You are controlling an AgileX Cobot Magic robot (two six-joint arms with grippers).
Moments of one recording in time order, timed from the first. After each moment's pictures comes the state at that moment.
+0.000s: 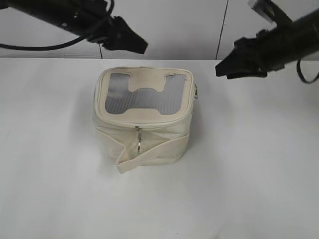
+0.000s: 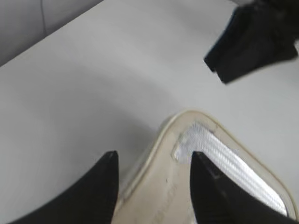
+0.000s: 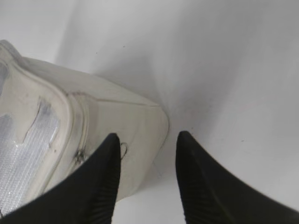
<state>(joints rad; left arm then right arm) -0.32 1.88 -1.46 -1.02 0.87 1.24 0.10 1.88 -1.27 1.02 0.75 -0.85</state>
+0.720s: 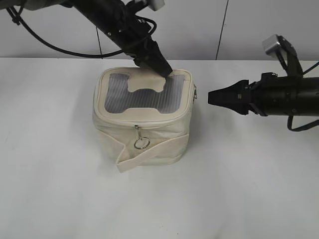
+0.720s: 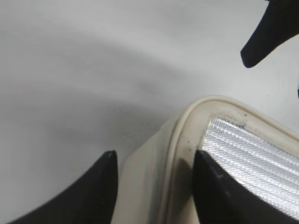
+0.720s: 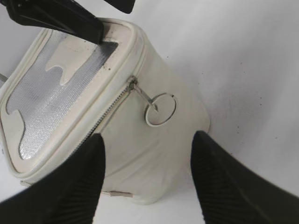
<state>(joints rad) -0.42 2.31 -2.08 -0.73 1.21 1.10 0.11 1.76 -0.73 1.82 0.72 -1.82</state>
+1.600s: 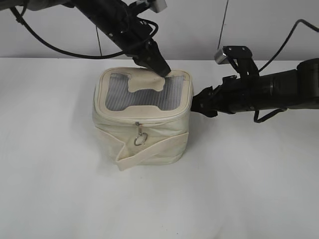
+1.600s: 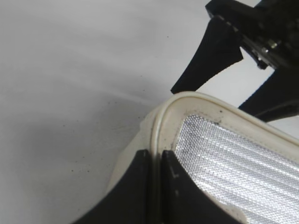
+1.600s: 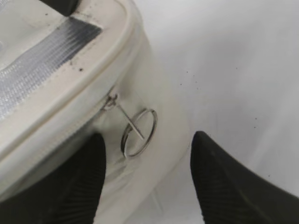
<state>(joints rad) -0.43 2.31 -2.08 -0.70 1.22 1.06 0.27 1.94 -0.92 1.82 0.49 -1.91</state>
